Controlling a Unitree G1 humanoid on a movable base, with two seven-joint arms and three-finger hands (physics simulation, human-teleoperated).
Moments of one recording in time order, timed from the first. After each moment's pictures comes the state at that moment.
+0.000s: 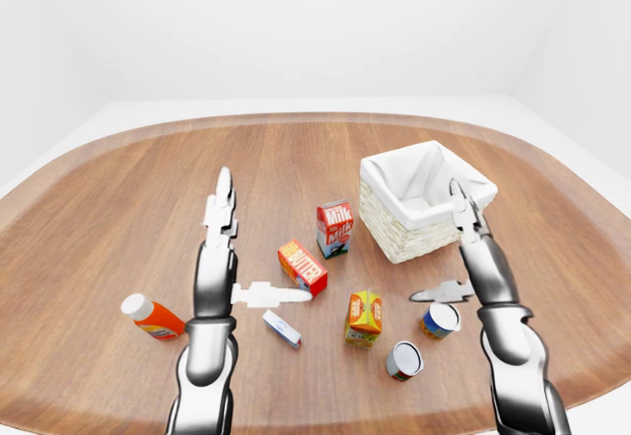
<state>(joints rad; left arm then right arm) 0.15 0.00 -0.07 -0.47 0.22 -0.09 0.01 0.12 -0.10 -0.19 -0.37 -0.62 -0.09 0.13</state>
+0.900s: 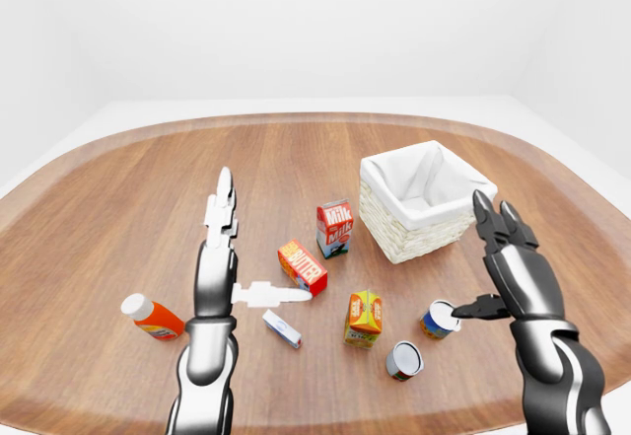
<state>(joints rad) 0.15 0.00 -0.07 -0.46 0.23 -0.09 0.02 0.19 -0.11 -0.33 -0.47 -0.92 -0.09 0.25</state>
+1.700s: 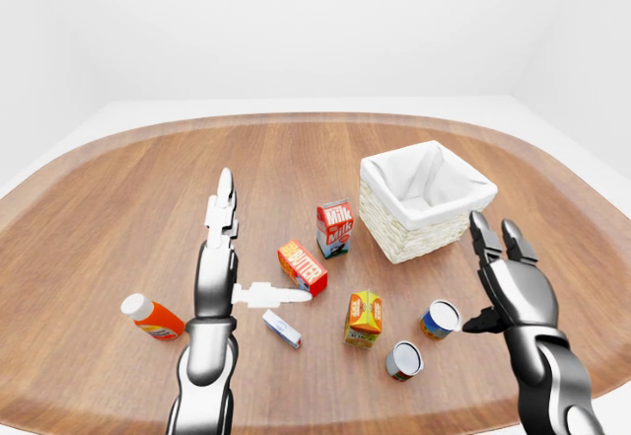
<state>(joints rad) 0.15 0.00 -0.07 -0.46 0.23 -0.09 0.01 0.22 -0.14 -0.32 -0.35 -1.12 -0.09 0.16</state>
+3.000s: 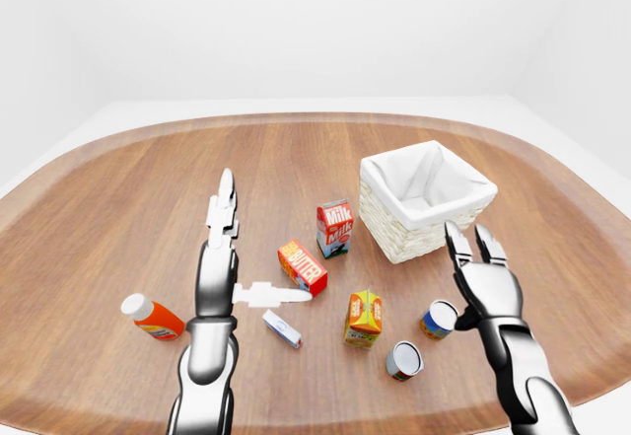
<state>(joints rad) 0.15 0.00 -0.07 -0.45 0.23 -0.09 0.01 0.13 -0.23 -0.20 -0.03 -1.25 -0.09 -0.06</state>
